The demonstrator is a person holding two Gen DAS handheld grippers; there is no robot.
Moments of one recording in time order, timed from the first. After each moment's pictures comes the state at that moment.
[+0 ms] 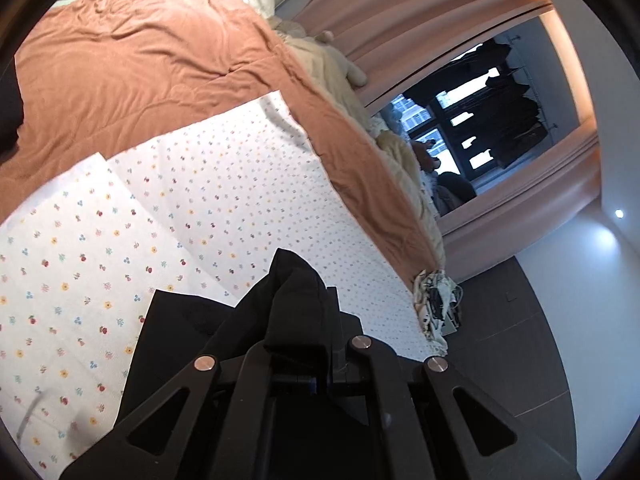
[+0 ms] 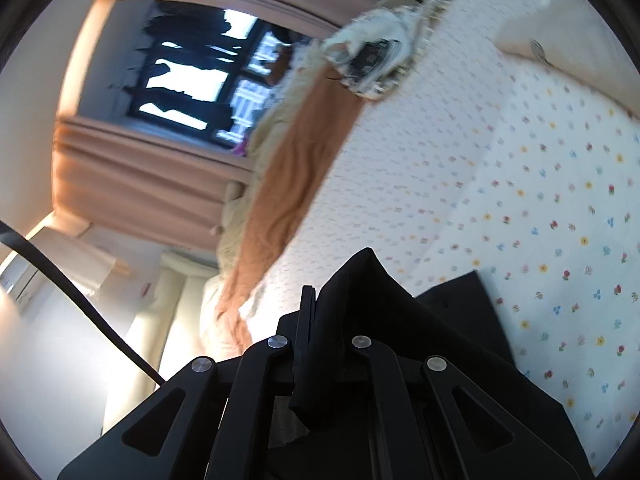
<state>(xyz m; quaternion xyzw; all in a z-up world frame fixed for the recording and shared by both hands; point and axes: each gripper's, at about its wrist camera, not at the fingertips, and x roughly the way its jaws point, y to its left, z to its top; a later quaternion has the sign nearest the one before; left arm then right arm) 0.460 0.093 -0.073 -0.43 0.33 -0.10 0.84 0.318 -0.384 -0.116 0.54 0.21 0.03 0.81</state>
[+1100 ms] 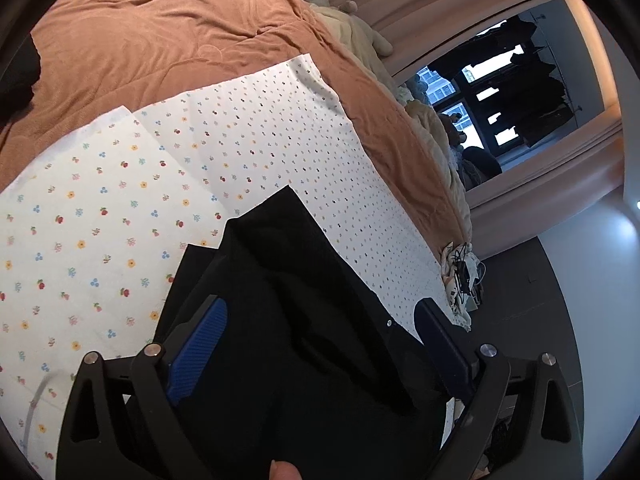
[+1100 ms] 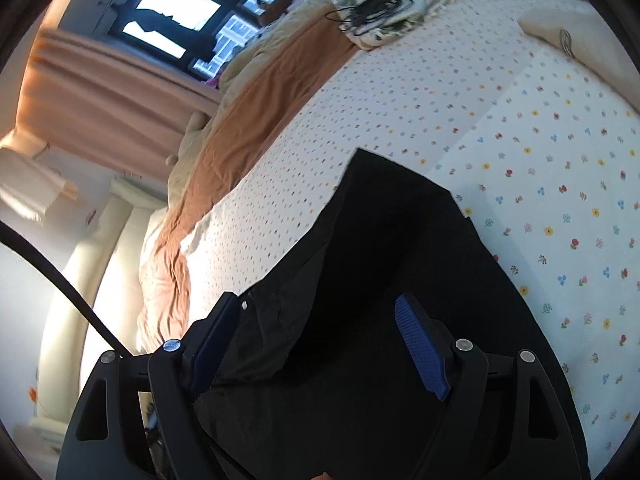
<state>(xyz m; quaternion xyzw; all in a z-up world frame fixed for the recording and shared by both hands) 0.444 0.090 -0.104 -0.40 0.39 -0.09 0.82 0.327 -0.299 -0.067 0.41 0.32 0.04 0.85</state>
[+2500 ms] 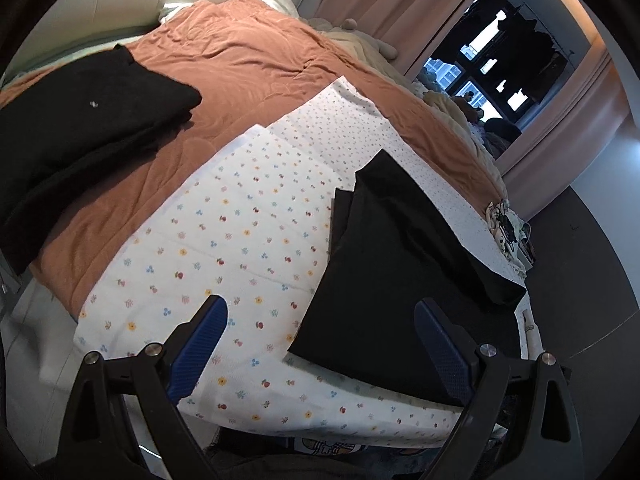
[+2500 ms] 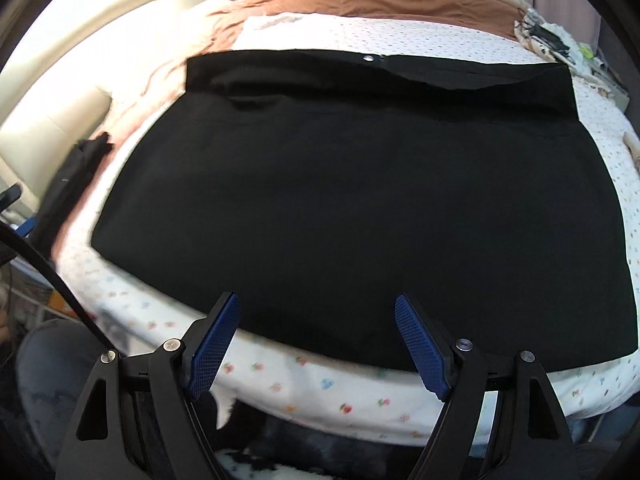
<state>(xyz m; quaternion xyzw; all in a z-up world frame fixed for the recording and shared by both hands) 0.237 0.167 -0.110 -0.29 0.39 -0.03 0.87 0.252 -0.064 -0.072 0.04 0.47 0.11 0.88</state>
